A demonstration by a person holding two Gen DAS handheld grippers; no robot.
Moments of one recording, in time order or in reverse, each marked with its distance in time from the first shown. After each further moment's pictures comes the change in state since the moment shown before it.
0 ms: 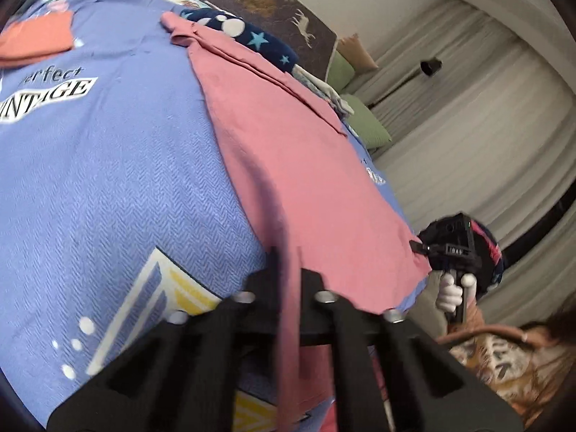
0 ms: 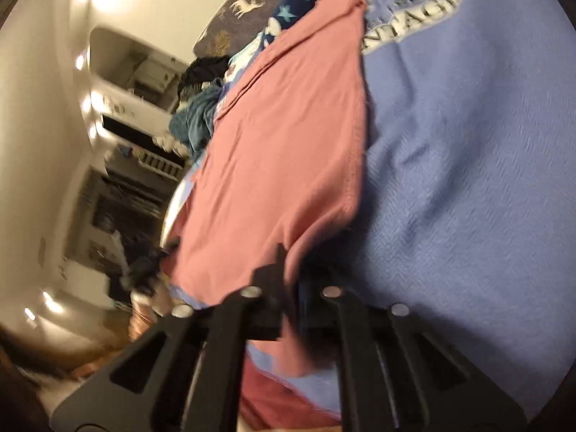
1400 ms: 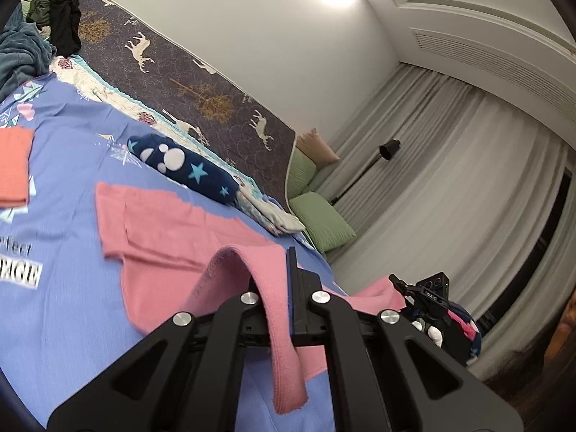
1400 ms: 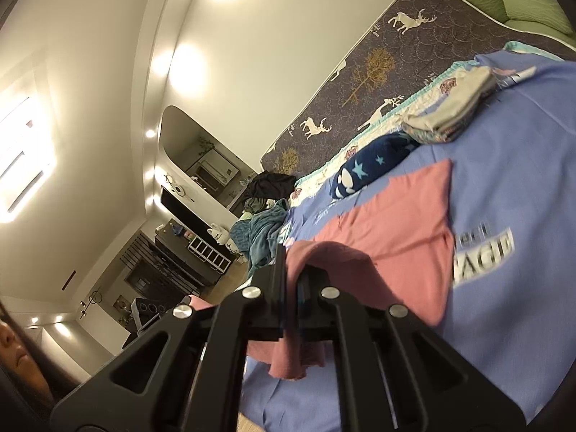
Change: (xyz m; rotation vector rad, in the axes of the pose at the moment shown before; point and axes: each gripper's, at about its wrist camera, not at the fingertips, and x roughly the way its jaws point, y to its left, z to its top) left arm -0.037 -0.107 0.122 0.077 -0.379 -0.086; right arm -0.088 0.061 0.119 -0.163 -0.441 0.190
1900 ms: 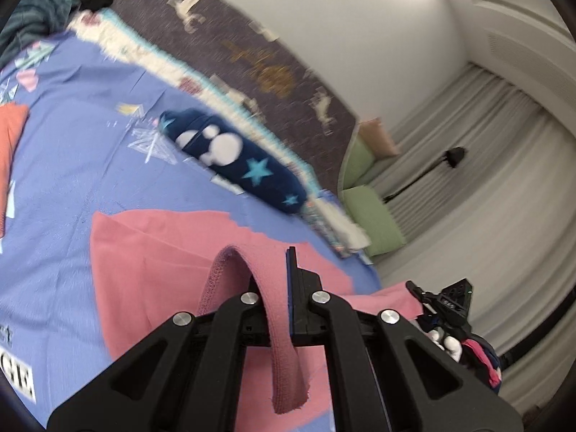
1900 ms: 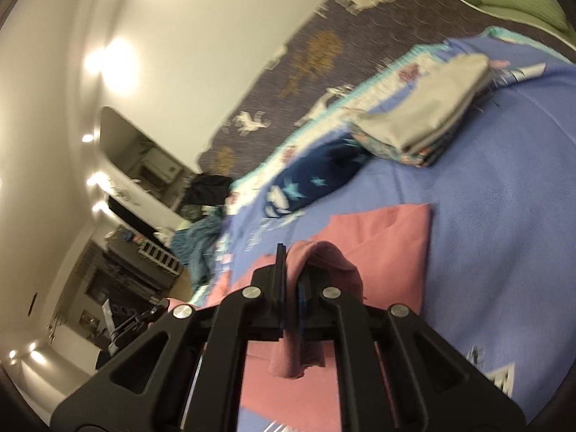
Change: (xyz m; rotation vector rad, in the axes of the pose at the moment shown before) left arm 0.162 0.121 0.081 -0.155 0.139 0.175; right arm 0.146 -0.098 0.088 0.090 0.064 -0.244
